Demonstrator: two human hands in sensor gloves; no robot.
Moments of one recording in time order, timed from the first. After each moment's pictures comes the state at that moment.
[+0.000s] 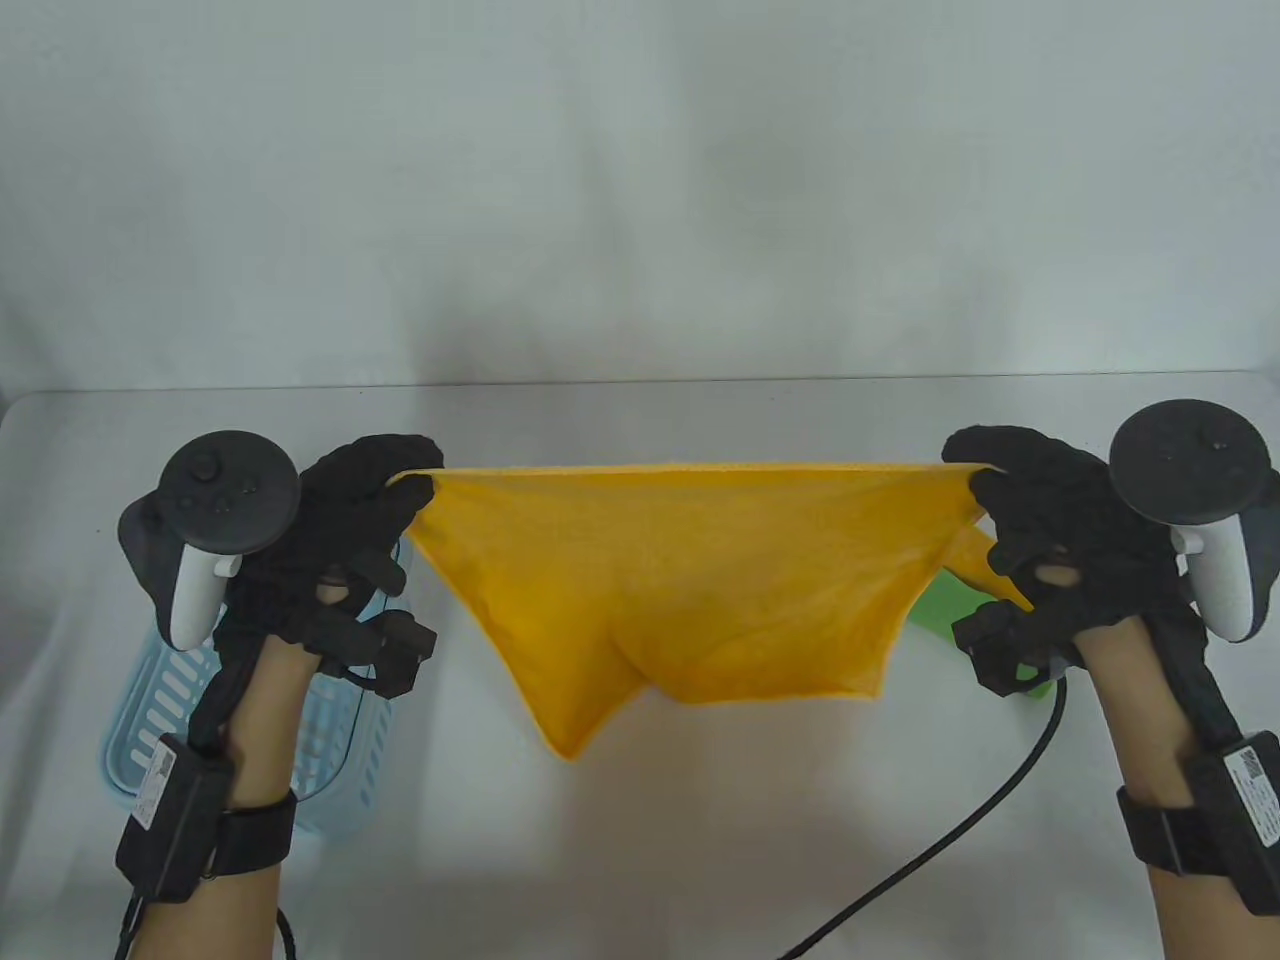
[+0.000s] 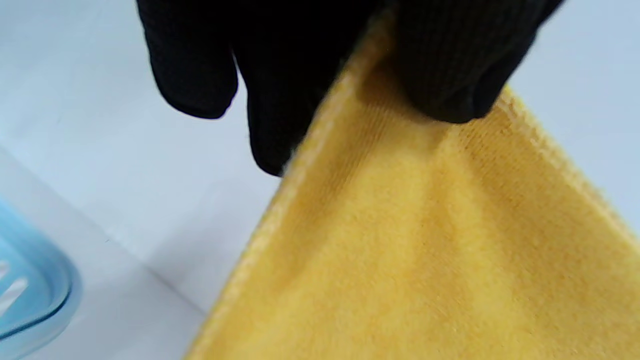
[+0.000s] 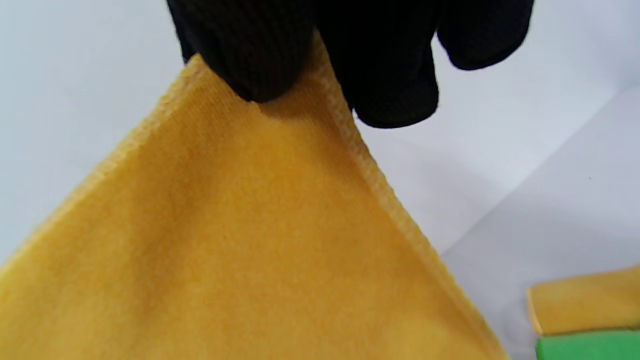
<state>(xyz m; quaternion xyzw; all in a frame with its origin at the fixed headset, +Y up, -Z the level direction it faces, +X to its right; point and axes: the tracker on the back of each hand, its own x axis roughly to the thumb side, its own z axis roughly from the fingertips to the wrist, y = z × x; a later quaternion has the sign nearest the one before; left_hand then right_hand) -0.257 -0.473 -0.330 0.11 -0.04 0.37 0.92 0.259 -0.443 -0.309 -0.08 -0.12 0.92 0.37</state>
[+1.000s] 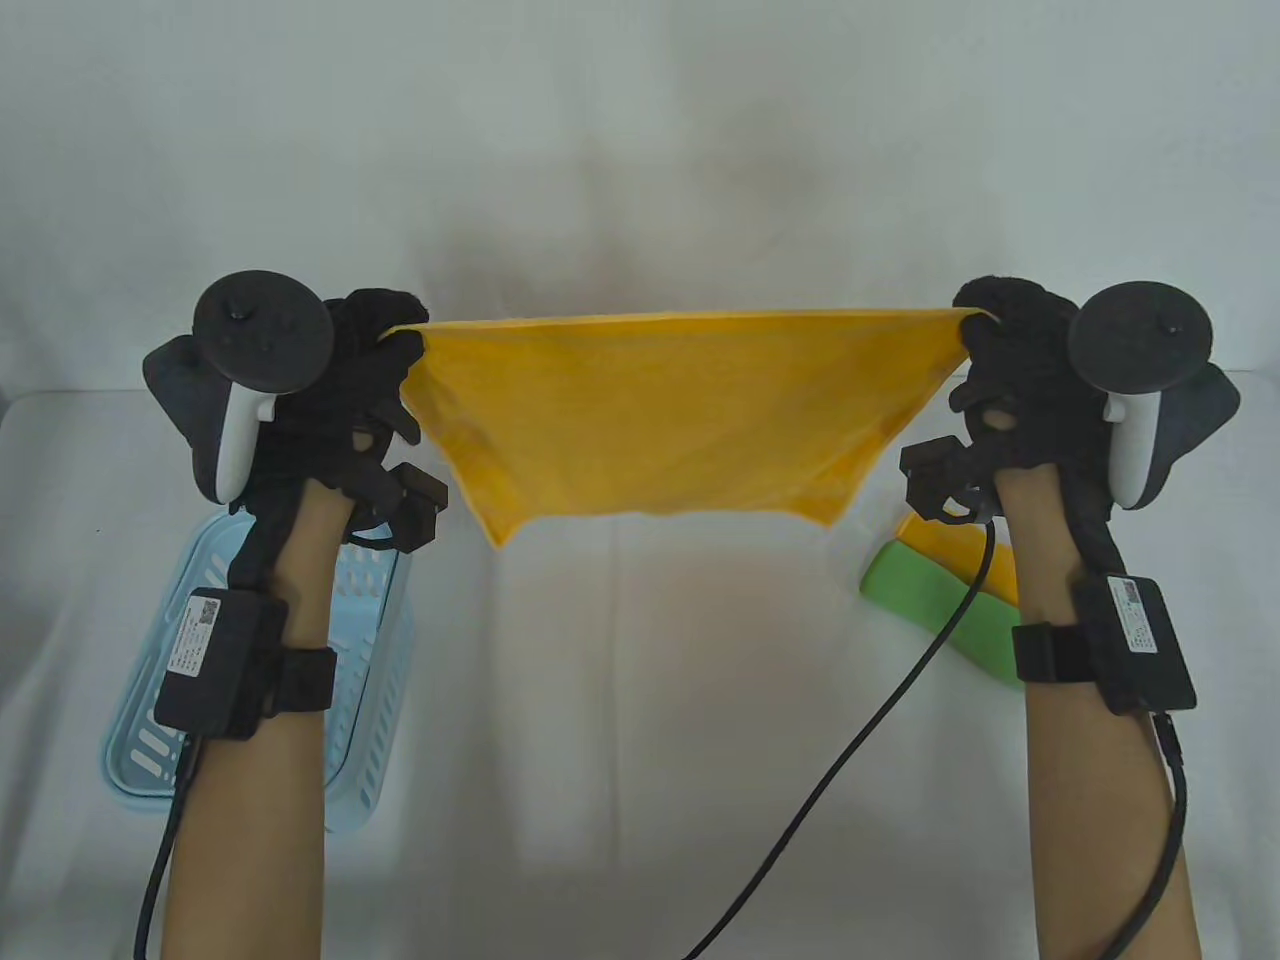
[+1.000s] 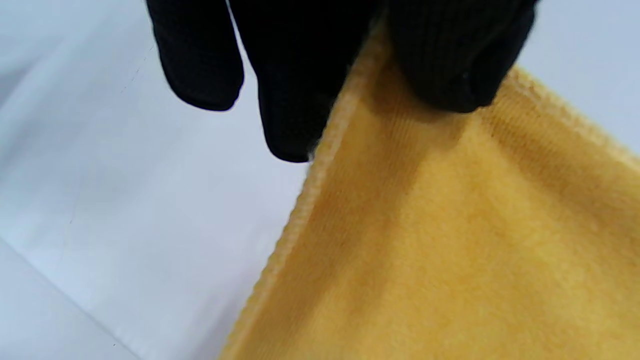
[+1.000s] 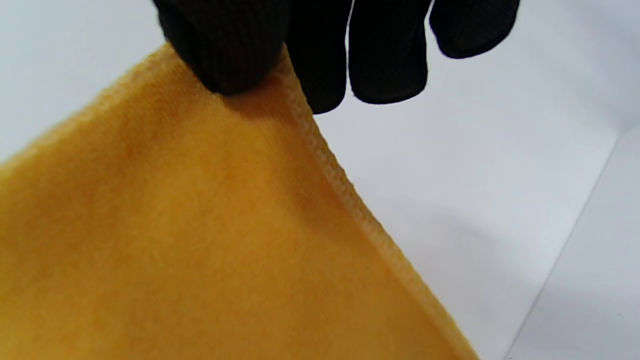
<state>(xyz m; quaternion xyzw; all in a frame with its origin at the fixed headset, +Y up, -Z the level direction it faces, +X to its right) -0.241 -0.421 -0.390 0.15 0.05 0.29 0.94 0.256 -0.437 -0.398 -0.17 -0.22 0.87 0.40</state>
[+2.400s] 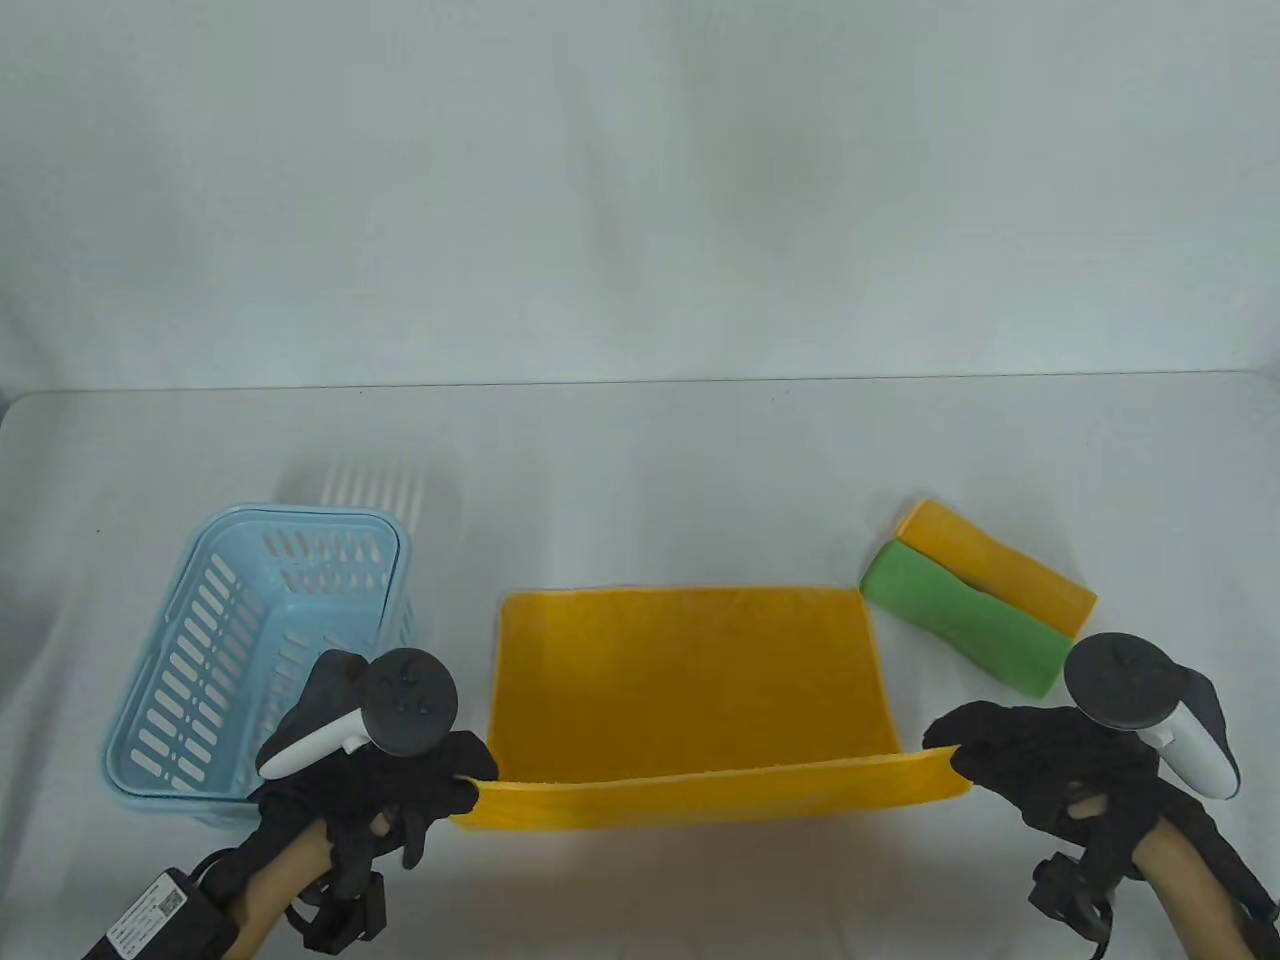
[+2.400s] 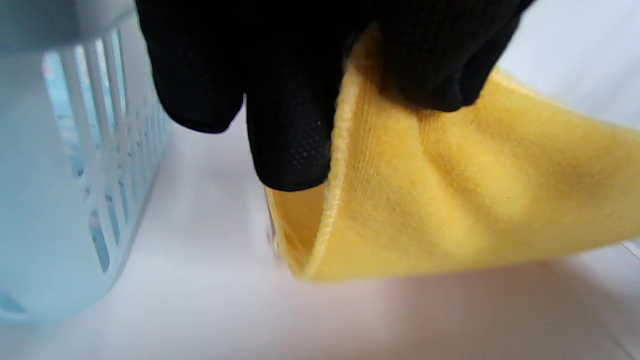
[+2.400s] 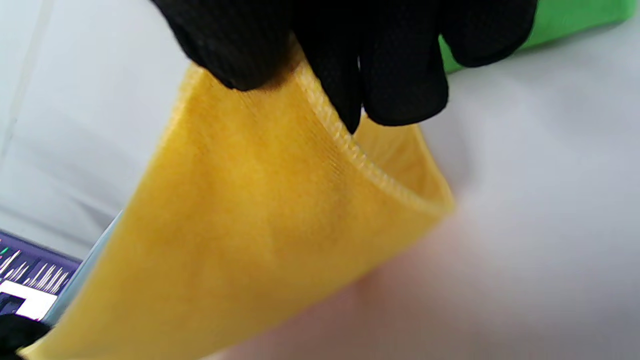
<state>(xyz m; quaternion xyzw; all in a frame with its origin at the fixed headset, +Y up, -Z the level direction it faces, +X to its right) -0.213 -0.623 -0.274 -0.24 -0.17 0.11 0.95 0.300 -0.641 -0.272 0.05 0.19 0.90 0.38</state>
